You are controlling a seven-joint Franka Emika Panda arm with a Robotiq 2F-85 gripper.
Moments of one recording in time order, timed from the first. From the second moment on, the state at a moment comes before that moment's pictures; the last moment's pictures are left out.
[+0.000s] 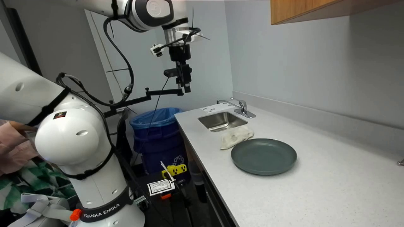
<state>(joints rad) 0.20 -0.66 0.25 -2.49 0.30 1.91 0.35</state>
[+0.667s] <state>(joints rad) 0.20 -0.65 0.25 -2.49 0.30 1.91 0.35</state>
